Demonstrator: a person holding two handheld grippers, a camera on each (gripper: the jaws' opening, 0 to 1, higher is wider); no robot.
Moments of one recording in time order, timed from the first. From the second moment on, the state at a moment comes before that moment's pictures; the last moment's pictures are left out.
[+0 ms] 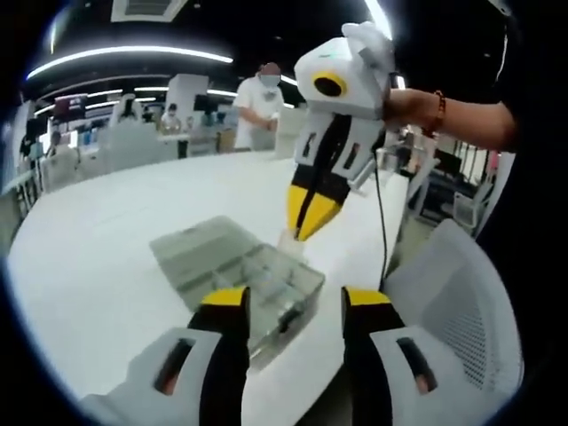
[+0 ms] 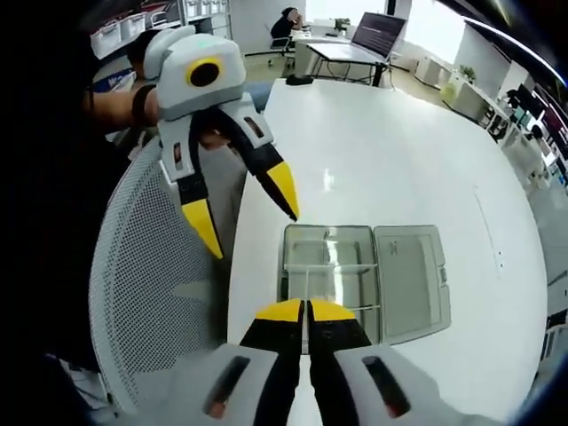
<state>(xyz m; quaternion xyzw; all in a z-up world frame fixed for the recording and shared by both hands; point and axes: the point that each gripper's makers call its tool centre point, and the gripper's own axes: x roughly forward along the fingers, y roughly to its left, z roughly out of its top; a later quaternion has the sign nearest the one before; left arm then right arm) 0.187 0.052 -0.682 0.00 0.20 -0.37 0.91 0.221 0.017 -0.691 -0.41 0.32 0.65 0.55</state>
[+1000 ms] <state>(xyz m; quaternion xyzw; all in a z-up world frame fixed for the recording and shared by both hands) 0.190 0.075 -0.681 0.04 0.20 -0.34 0.92 0.241 0.023 -0.699 -0.47 0.33 0.64 0.52</state>
